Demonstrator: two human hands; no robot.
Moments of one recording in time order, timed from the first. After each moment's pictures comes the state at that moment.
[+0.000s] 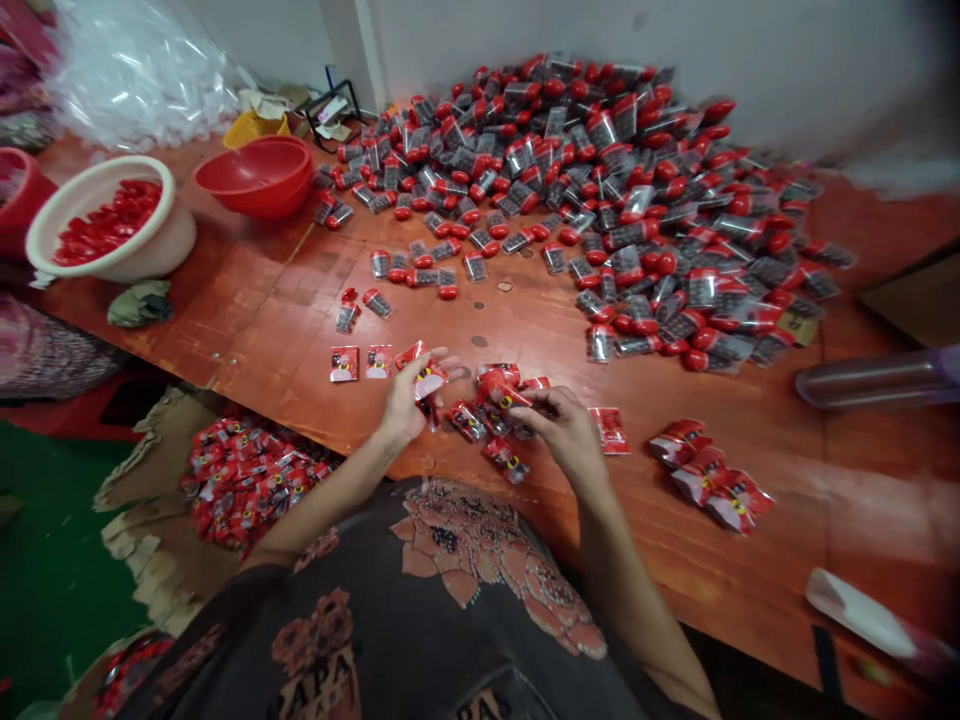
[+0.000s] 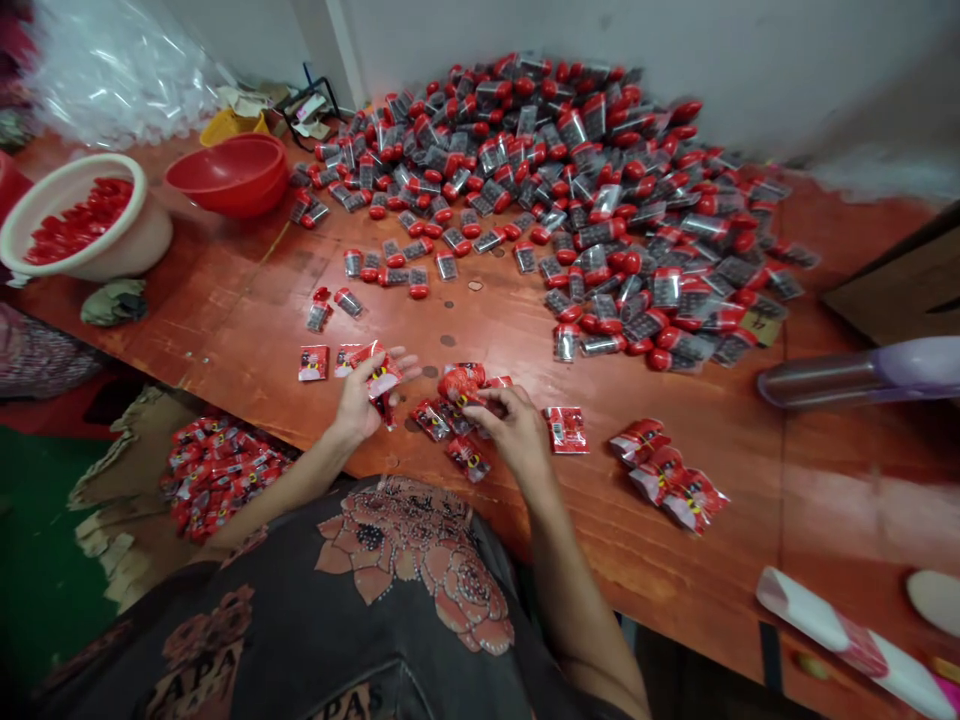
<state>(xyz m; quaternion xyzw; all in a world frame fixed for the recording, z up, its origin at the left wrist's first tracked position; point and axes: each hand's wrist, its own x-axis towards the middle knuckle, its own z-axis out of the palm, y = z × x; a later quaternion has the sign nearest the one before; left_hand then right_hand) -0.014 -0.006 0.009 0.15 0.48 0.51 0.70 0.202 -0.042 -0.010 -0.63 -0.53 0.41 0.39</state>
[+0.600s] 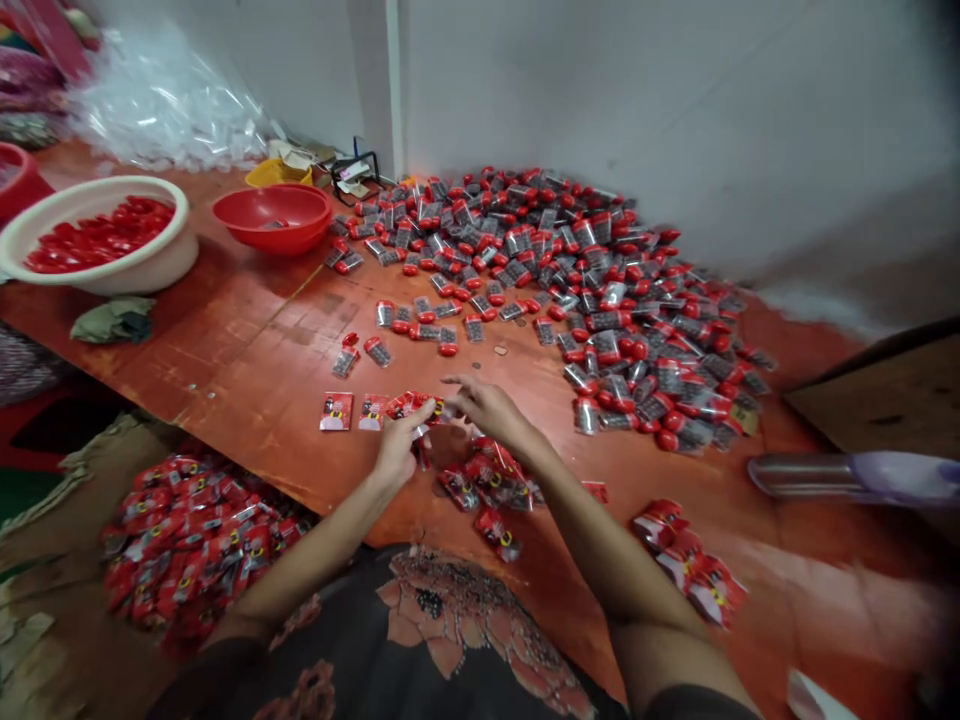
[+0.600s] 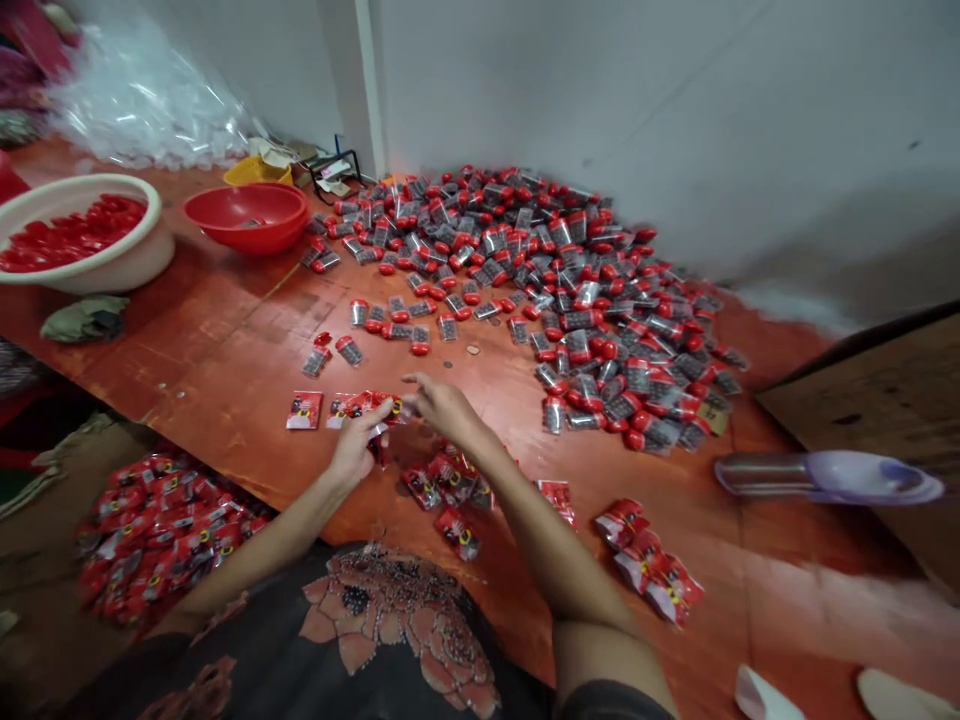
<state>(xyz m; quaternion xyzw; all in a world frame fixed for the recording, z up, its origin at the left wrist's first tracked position) -0.030 0.021 -0.018 0.12 0.54 0.57 0.61 0.125 0.093 -0.006 -0.47 -0.75 0.42 0.23</state>
